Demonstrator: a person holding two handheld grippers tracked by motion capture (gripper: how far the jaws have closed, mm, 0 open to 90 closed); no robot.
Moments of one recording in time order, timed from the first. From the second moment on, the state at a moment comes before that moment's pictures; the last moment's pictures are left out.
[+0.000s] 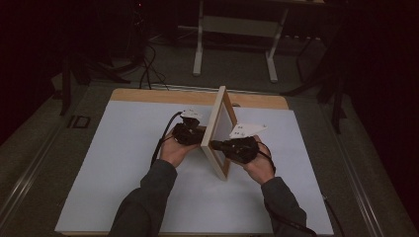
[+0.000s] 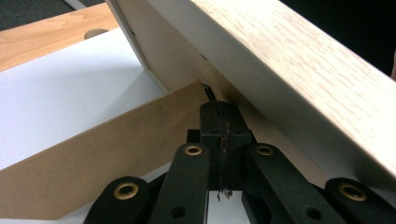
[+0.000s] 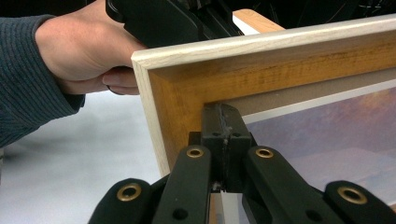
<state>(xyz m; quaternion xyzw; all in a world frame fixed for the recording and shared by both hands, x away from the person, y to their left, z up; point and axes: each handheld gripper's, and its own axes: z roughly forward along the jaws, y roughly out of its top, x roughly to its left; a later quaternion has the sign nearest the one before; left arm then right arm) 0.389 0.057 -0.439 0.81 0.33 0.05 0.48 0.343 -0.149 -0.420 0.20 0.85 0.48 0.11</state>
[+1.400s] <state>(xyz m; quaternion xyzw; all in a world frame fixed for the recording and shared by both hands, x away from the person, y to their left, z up) 0.366 0.096 -0.390 0.75 0.41 0.10 0.52 0.346 -0.185 -0.426 0.25 0.85 0.44 0.13</state>
